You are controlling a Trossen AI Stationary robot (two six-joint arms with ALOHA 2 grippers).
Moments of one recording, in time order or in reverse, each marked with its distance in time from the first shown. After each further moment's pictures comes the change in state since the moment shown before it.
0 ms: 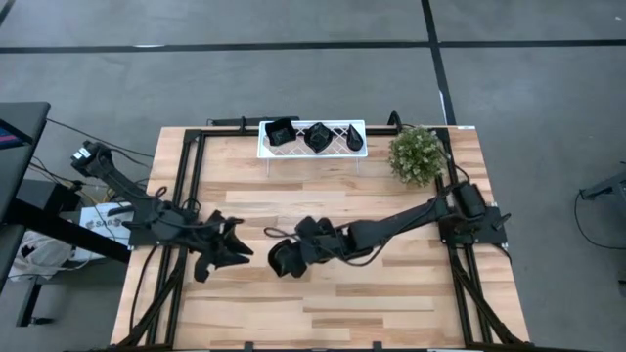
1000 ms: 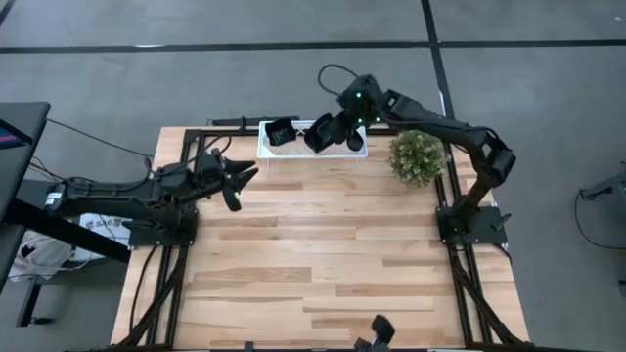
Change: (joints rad) left arm 0.690 -0.137 0.000 -0.015 -0.022 0.458; right arm -0.891 -0.265 0.000 -0.204 -0.444 -0.811
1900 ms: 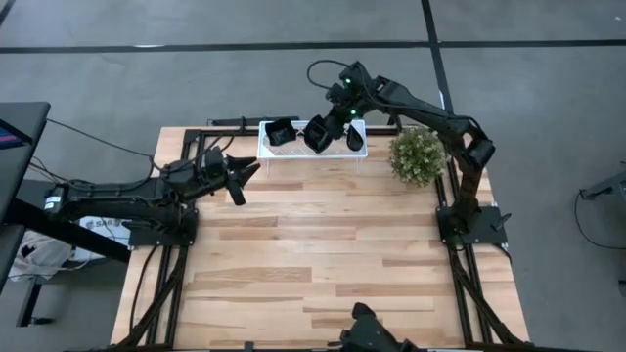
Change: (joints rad) left arm 0.078 0.038 0.000 -0.025 0.008 -0.044; right arm -0.071 0.185 0.239 -0.158 -0.291 -0.177
